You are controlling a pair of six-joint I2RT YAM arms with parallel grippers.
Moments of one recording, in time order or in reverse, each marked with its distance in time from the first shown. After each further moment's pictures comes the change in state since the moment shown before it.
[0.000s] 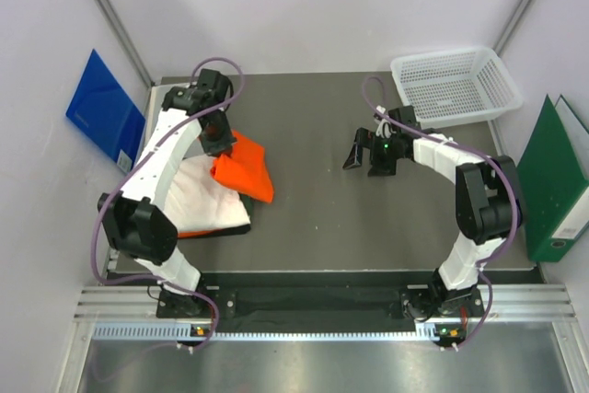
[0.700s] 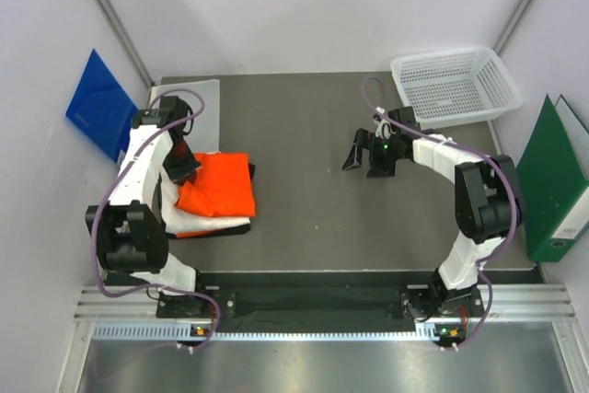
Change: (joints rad) left arm 0.289 -0.115 -0.293 -0.040 -0.054 0.022; right arm 0.000 0.006 -0.003 0.008 -0.020 0.006
